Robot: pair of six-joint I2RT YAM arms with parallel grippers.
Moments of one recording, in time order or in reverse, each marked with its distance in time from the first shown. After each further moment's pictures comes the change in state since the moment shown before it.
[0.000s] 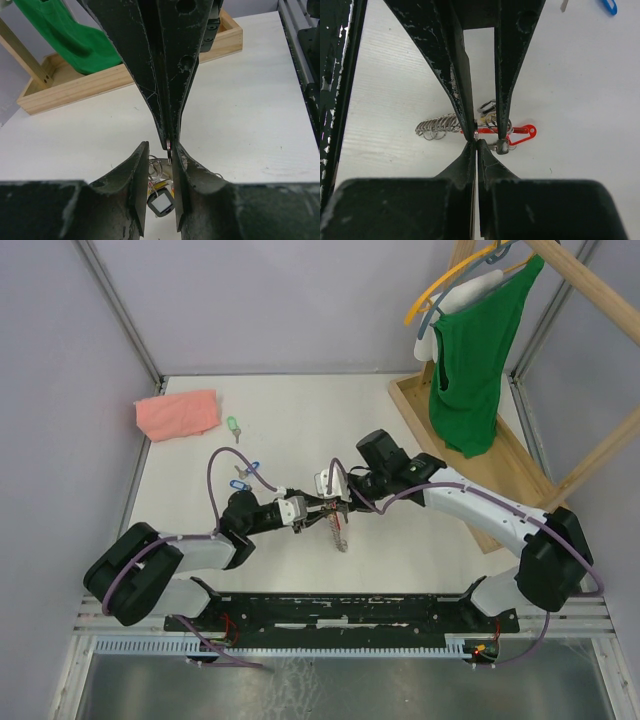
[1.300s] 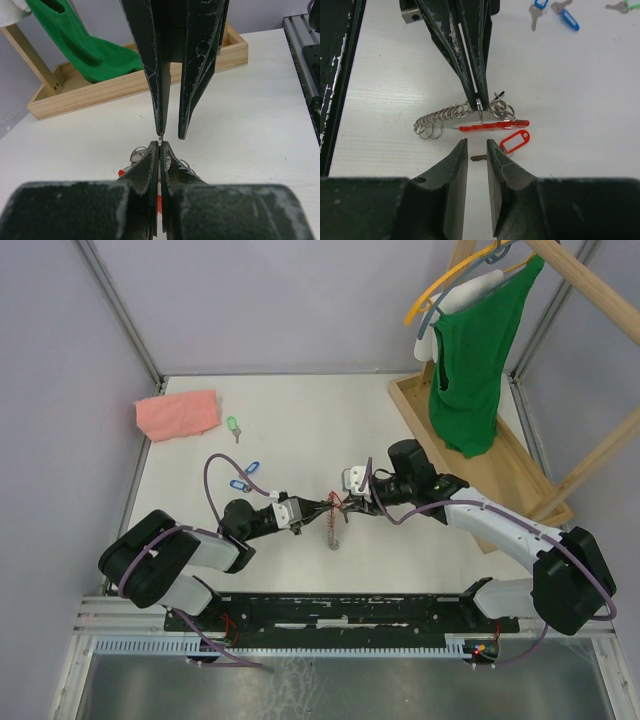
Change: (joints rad) left arm 0.000 0.111 -0.058 0.264 -0.032 -0.060; right arm -0.111 -0.136 -0.268 0.308 -0.128 0.102
